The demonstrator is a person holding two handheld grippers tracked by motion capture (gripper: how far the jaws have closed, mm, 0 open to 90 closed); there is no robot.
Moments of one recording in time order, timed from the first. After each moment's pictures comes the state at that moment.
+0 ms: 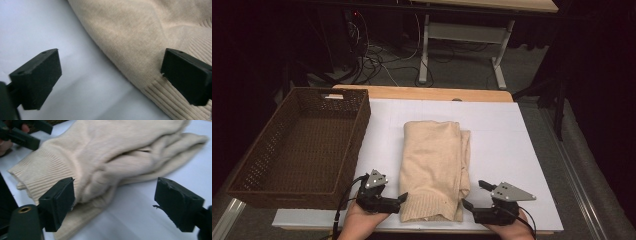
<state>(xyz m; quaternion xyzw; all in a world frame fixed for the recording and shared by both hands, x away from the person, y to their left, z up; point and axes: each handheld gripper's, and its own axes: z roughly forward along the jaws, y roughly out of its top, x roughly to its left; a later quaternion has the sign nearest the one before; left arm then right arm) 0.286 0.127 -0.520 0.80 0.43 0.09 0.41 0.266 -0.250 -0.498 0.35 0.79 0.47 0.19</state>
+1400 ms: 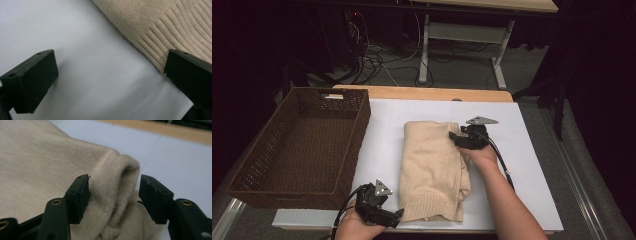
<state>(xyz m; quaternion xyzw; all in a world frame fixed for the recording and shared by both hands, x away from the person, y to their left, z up) 0.268 0.119 -0.520 0.86 0.41 0.09 0.29 0.477 -0.197 -0.503 0.43 0.78 0.41 0.20</state>
